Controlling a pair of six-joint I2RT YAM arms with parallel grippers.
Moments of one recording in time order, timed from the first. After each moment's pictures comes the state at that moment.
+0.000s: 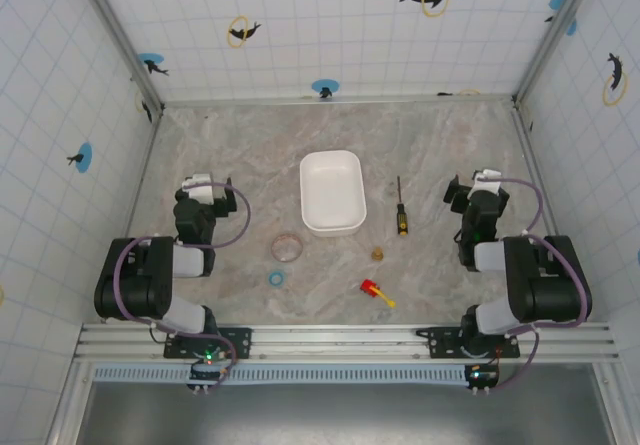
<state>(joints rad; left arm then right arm) 0.00 1.50 0.25 1.05 0.01 0.05 0.05 1.47 0.28 0.90 0.29 0.08</state>
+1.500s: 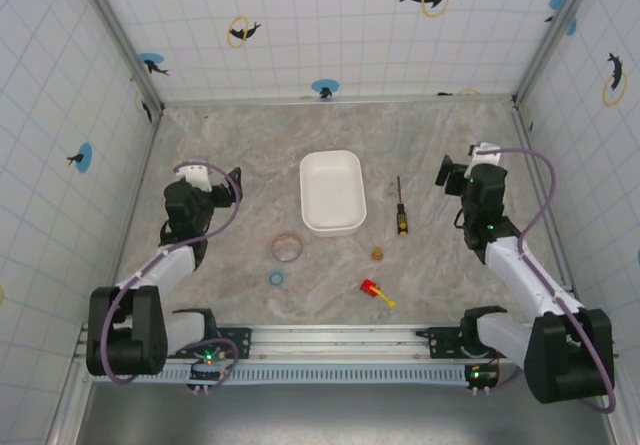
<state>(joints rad) -0.02 1.19 0.41 0.50 0.23 -0.15 0.18 1.06 0.57 0.14 0.23 0.16</state>
